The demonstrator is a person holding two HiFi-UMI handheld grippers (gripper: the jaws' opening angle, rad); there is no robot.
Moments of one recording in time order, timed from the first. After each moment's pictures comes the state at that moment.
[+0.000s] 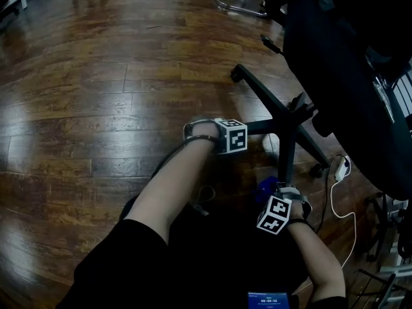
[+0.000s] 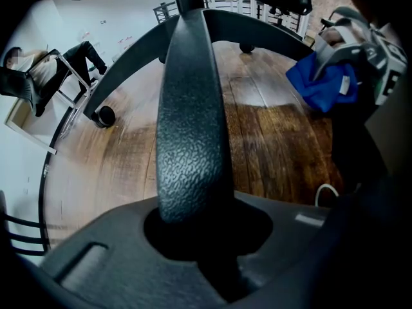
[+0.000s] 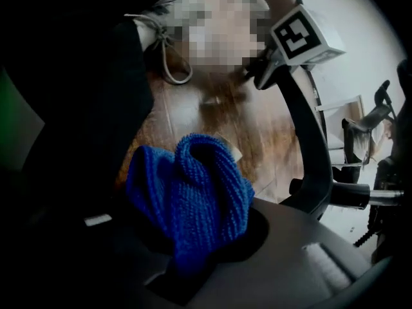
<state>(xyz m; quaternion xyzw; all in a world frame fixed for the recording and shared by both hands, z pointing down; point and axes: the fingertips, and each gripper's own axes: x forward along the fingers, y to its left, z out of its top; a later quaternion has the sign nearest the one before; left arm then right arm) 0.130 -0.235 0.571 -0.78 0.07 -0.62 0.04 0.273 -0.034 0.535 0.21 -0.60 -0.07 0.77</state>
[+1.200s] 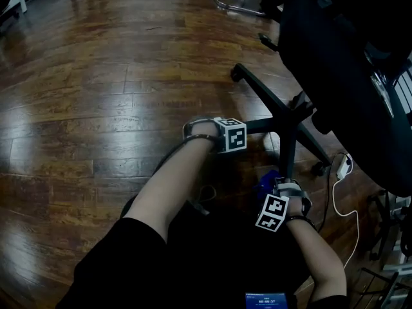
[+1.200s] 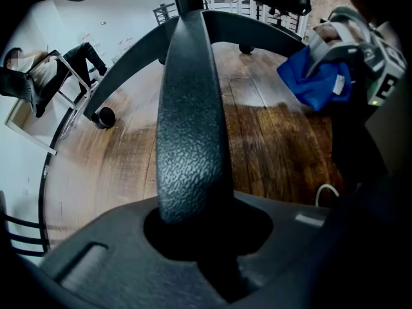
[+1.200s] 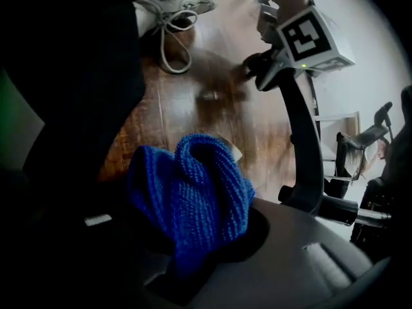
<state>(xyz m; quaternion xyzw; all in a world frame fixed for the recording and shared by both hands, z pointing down) 0.131 -0.235 0.570 -0.78 0.07 -0.62 0.05 0.277 -0.047 0.535 0.20 -0.56 -0.13 0.79</state>
